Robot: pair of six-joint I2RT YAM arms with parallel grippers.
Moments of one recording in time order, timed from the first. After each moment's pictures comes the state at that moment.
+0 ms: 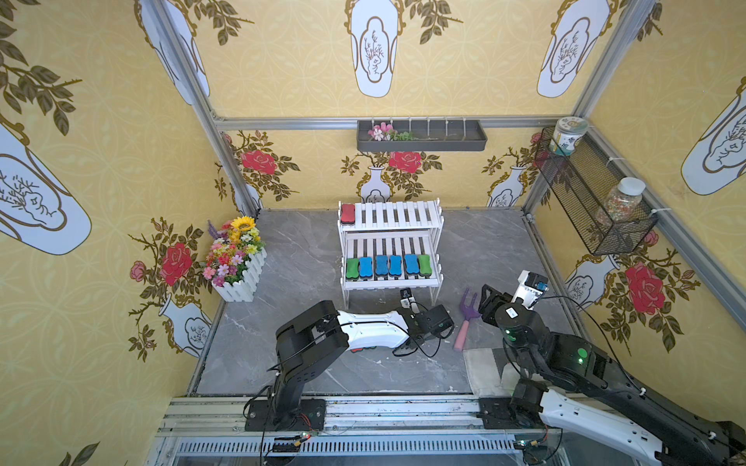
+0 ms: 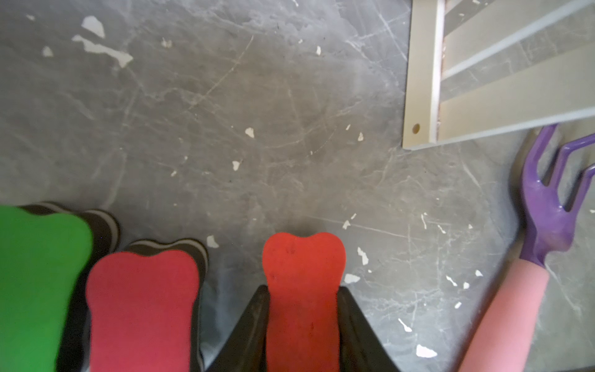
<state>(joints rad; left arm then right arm) -1.17 1.93 1.21 -0.50 -0.38 -1.28 0.93 0.64 0.77 -0.75 0.84 0.91</state>
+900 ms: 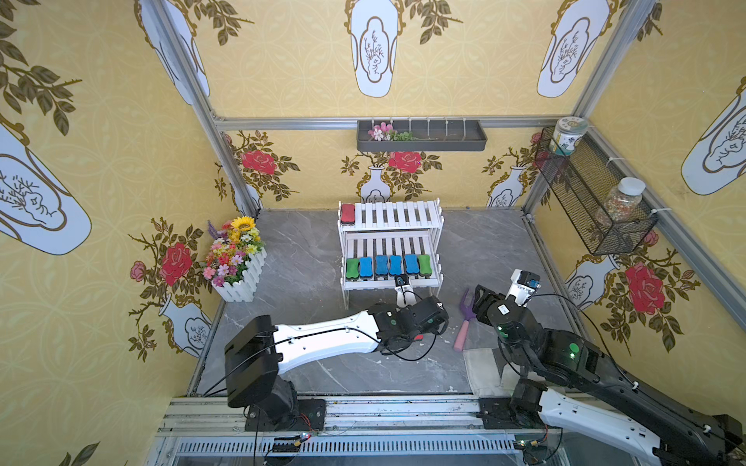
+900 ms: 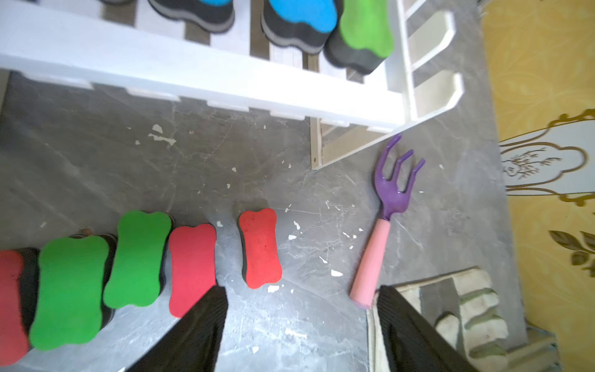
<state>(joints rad) -1.22 1.53 1.19 -0.60 -0.46 -1.18 0.93 0.71 0.78 -0.74 0.79 0.94</state>
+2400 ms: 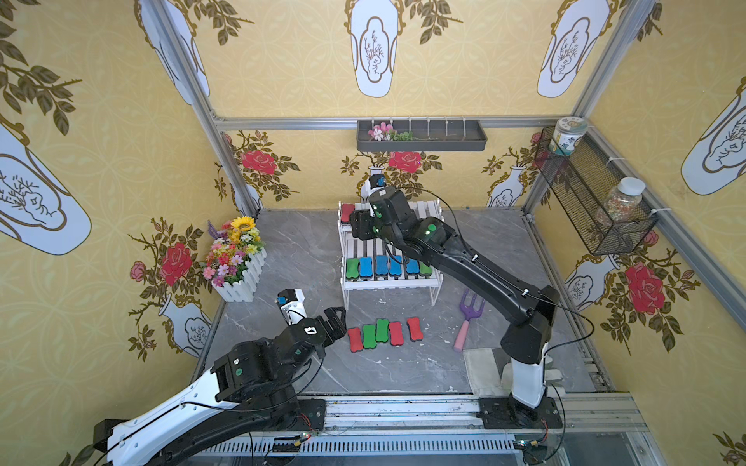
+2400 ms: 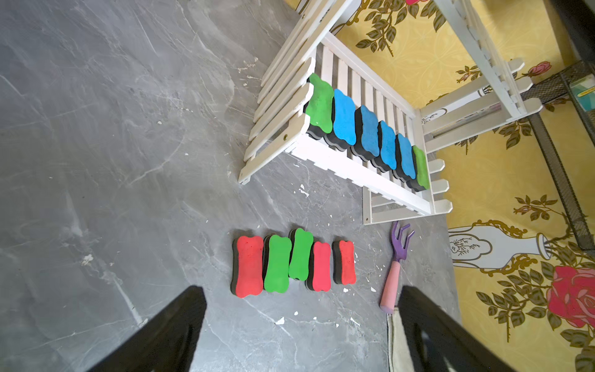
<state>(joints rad) -1.08 0.57 0.78 -0.94 -0.56 -1.22 0.86 2.00 2.19 -0.65 0.27 0.40</state>
